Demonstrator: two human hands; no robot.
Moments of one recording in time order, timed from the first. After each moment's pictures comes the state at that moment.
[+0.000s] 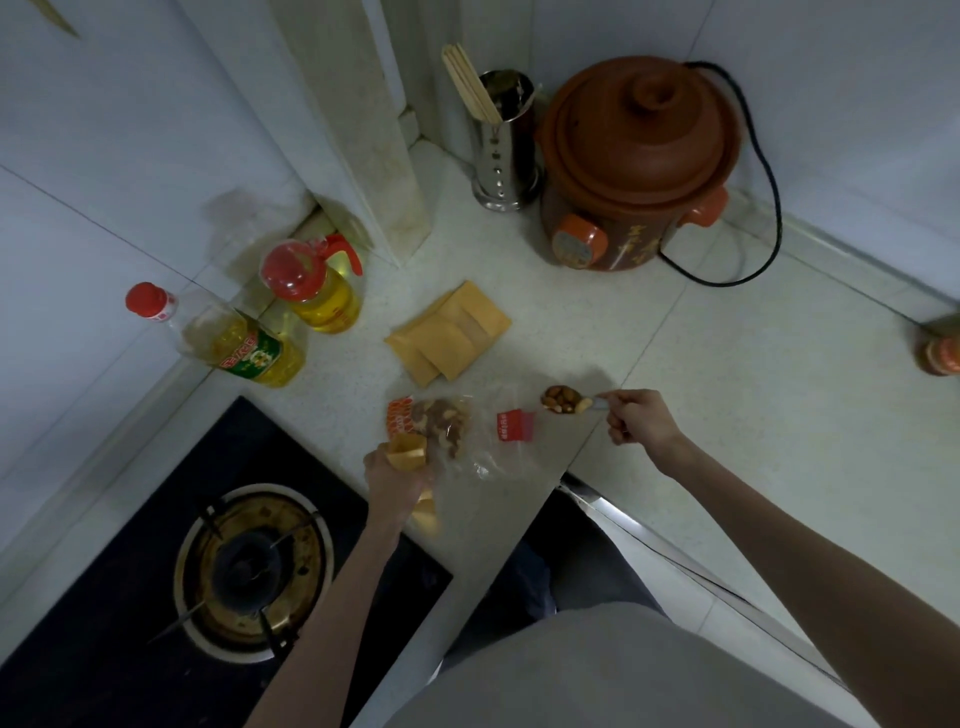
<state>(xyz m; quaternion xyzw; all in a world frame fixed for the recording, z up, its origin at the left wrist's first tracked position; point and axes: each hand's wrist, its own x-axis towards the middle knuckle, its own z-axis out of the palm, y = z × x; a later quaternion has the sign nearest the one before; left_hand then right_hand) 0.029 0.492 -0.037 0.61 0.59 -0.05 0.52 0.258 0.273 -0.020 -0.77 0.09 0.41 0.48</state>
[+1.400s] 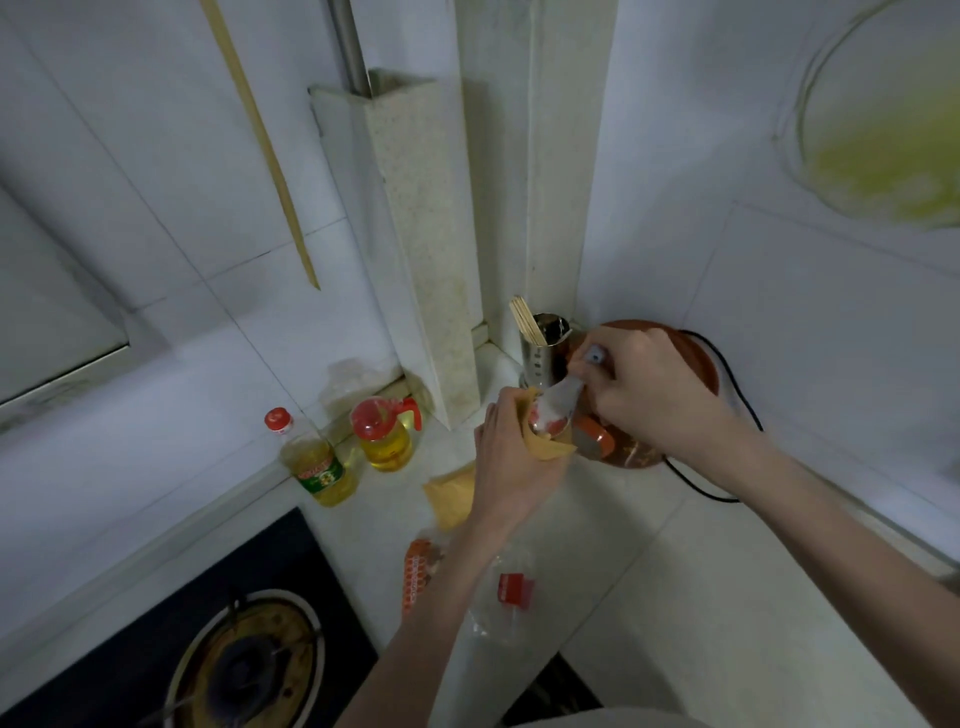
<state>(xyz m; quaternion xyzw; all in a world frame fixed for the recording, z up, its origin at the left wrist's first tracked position) 0.196 0.437 0.199 0.80 0.30 0.28 0.44 0.309 0.352 0.306 -0.81 -0.50 0.01 0.31</state>
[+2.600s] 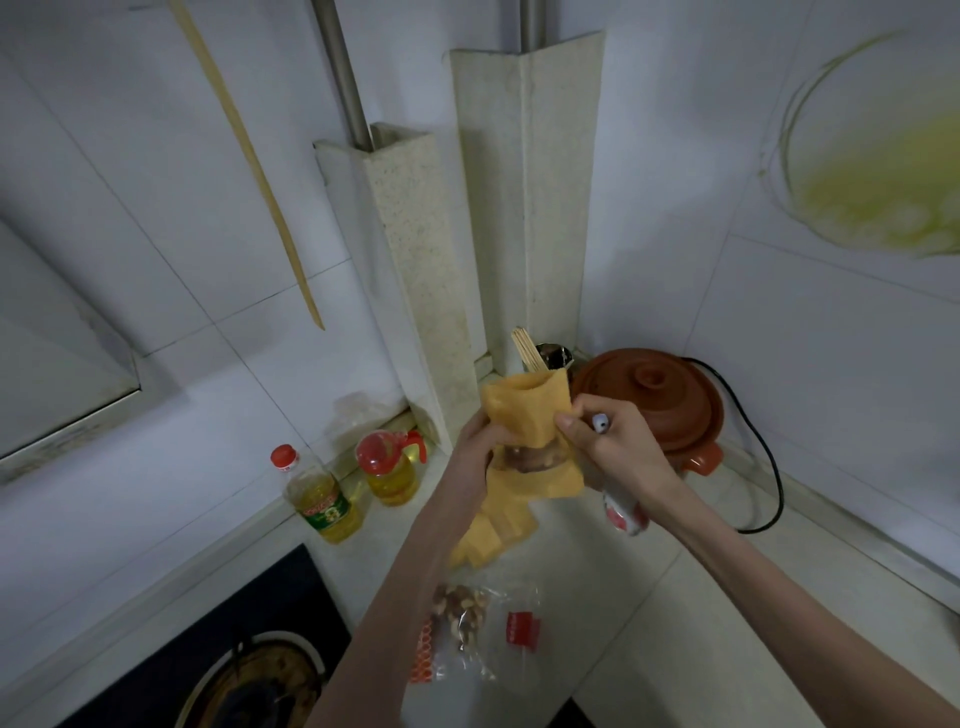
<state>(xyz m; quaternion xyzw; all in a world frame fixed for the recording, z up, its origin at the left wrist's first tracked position) 0.189 0.482 0.231 0.57 0.24 0.20 0.76 0.311 0.362 0.243 -0.68 -0.35 0.24 0.60</state>
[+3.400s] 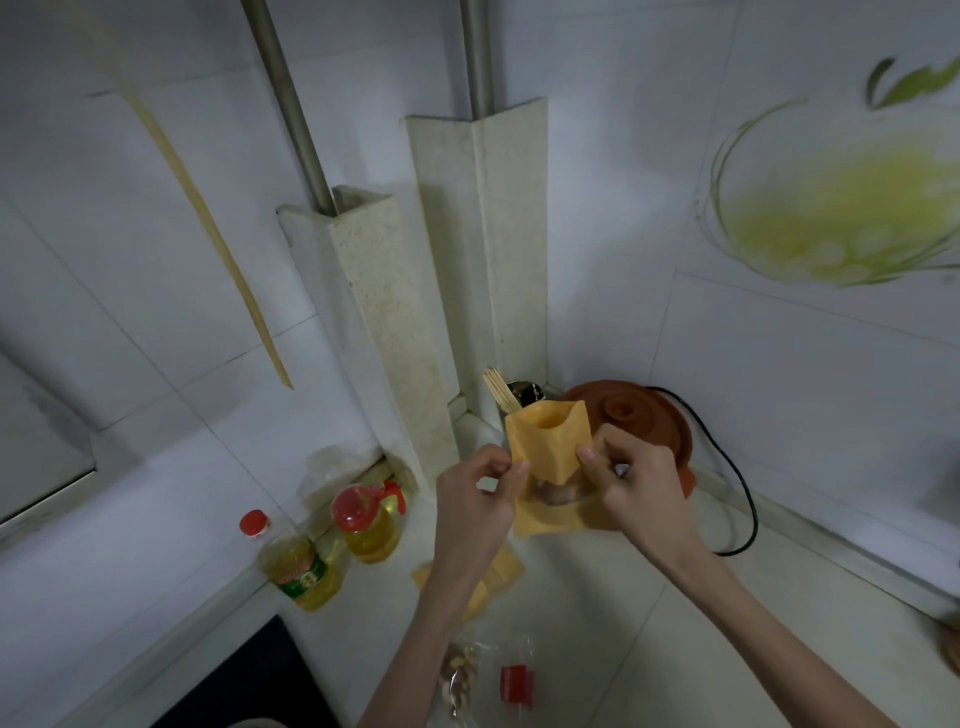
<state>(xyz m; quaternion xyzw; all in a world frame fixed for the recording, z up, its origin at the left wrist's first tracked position) 0.200 0.461 0.244 0.79 0.22 0.35 0.45 0.314 0.331 0.255 -0.74 -0.37 0.02 0.56</state>
